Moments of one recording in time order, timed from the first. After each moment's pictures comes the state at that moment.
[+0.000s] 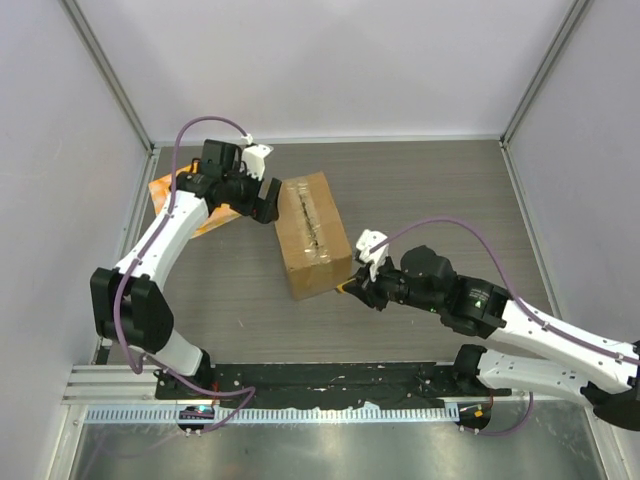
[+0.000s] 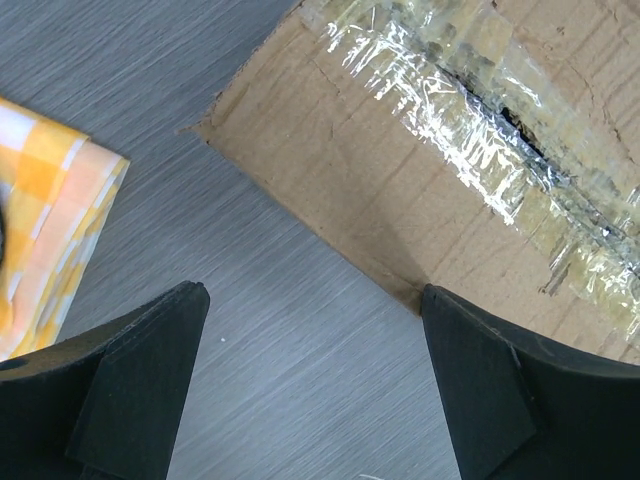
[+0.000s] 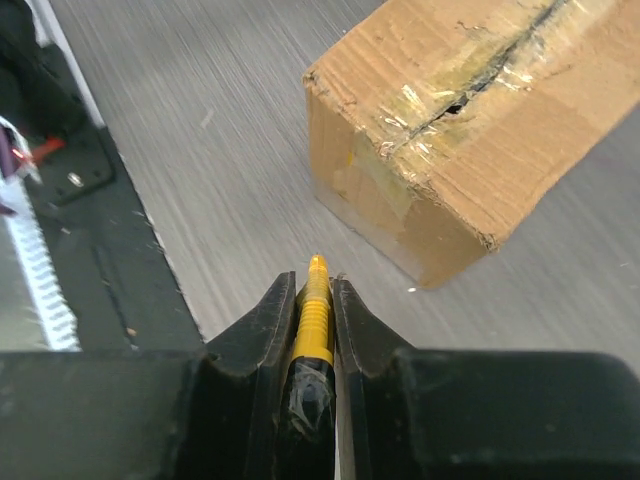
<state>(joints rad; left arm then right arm) -0.26 1.55 1.39 -0.70 0.31 0.19 1.03 0.84 0.84 -0.36 -0.03 0.08</state>
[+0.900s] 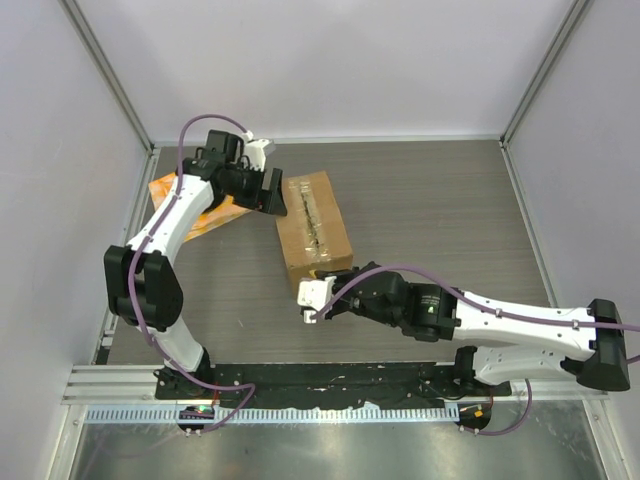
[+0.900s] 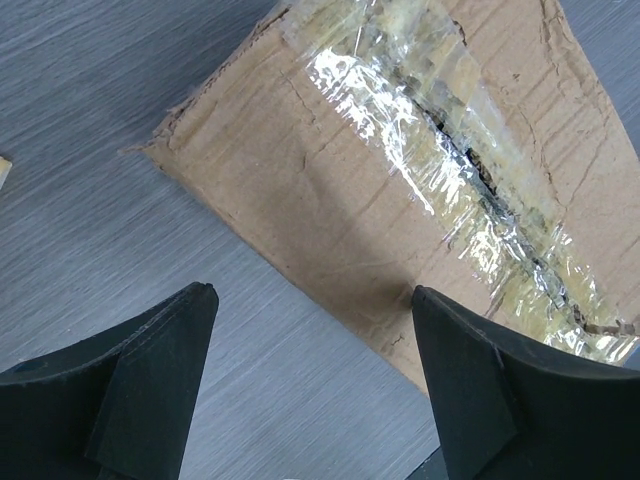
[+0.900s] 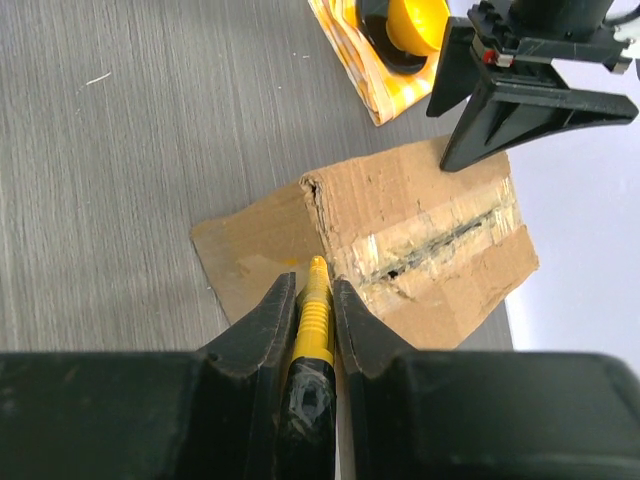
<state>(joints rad) -0.23 1.70 1.53 -0.78 0.50 0.04 1.29 1.09 0.90 -0.16 0.24 -0.64</state>
